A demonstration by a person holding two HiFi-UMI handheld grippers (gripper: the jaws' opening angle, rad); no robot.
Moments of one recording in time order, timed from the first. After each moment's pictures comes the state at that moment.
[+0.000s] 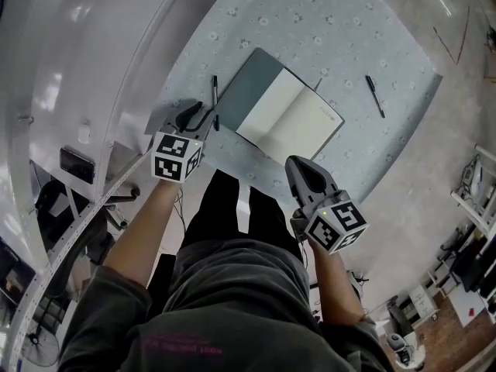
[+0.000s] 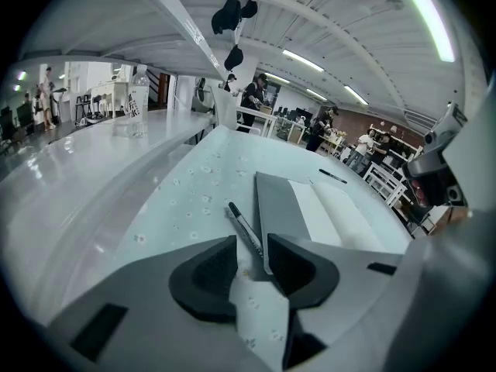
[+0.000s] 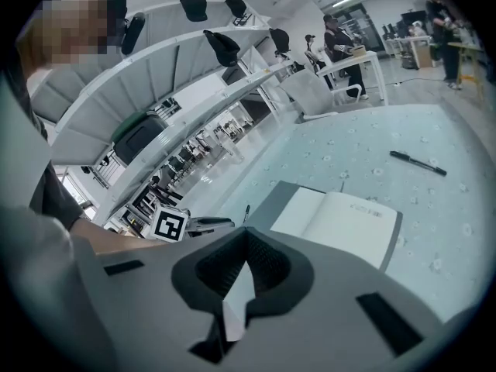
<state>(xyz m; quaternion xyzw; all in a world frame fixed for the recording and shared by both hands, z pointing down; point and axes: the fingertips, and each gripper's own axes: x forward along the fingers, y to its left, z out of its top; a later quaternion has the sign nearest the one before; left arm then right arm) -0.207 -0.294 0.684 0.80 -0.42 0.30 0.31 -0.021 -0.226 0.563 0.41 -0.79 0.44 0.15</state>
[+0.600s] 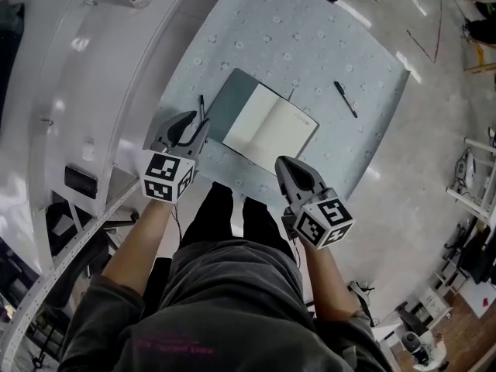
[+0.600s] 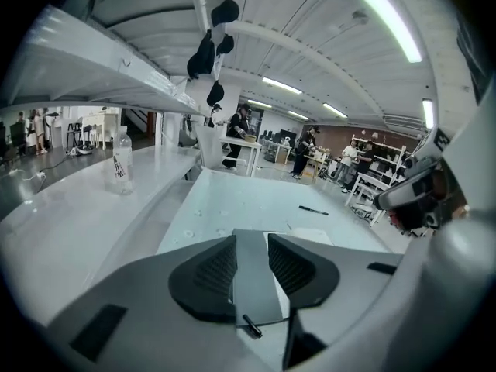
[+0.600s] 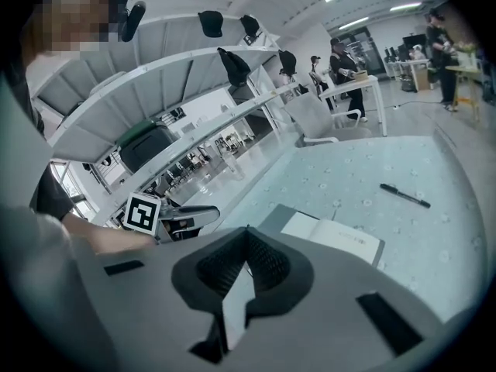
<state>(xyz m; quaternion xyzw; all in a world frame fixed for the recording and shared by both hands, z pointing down) -0.173 -0.313 0.567 0.85 -0.41 0.23 0.23 -0.004 -0.230 0.518 0.44 -0.80 0.39 0.13</state>
